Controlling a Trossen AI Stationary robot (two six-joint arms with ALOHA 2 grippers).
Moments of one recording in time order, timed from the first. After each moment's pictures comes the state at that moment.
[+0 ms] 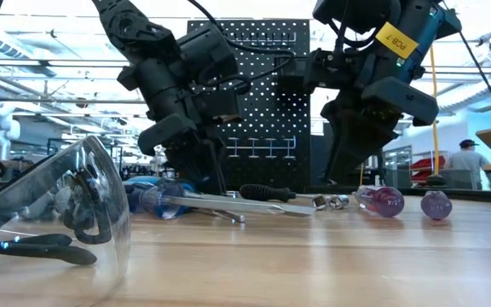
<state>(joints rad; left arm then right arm) 0.01 1.84 0.95 -0.13 0.13 0.14 0.24 1.67 0.95 -0.38 0.23 0.21</state>
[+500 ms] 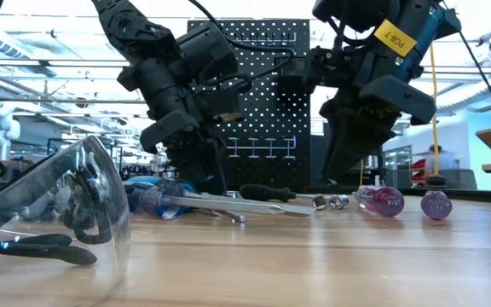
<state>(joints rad) 0.01 1.84 0.95 -0.10 0.13 0.12 0.24 1.67 0.95 -0.36 0.24 0.20</state>
